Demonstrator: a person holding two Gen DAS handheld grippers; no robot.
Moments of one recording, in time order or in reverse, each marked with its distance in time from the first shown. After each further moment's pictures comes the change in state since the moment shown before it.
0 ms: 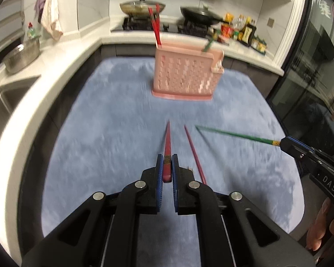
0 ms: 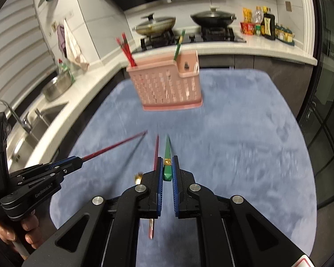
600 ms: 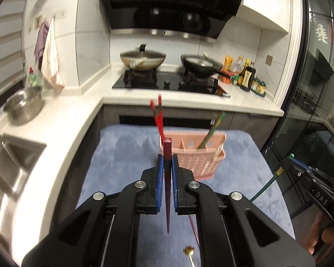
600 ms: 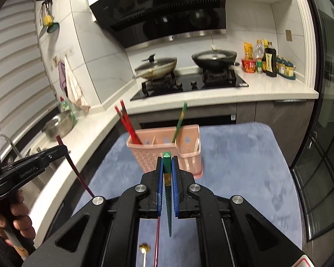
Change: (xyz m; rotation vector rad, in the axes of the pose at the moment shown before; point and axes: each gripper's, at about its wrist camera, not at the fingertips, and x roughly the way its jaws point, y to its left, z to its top) left arm -0.035 -0.002 0.145 0.033 -0.251 0.015; right arm -0.011 -0.005 0.122 0.007 -0.211 0.018
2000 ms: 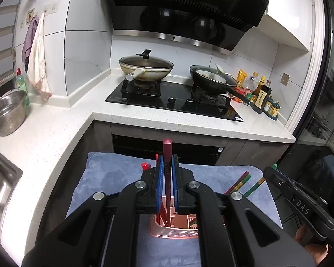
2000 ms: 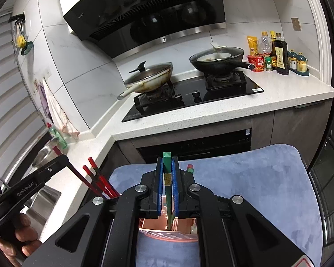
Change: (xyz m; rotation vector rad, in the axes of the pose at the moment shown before) left arm 0.128 0.013 0.084 -0.095 -0.021 0.010; right arm 0.151 -0.017 0.097 0.098 0.004 0.025
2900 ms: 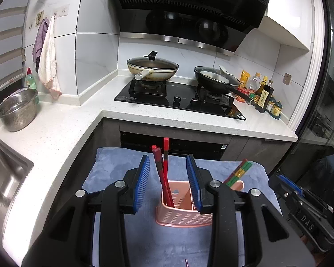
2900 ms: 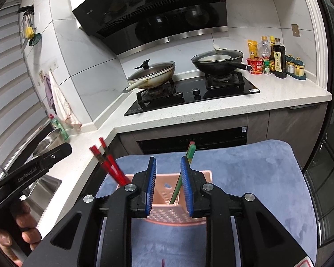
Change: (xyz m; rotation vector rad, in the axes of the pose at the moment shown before) left arm -0.037 -0.001 -0.020 0.005 -0.017 0.037; right arm -0.041 0.011 -0.029 -0.046 -0.004 -0.010
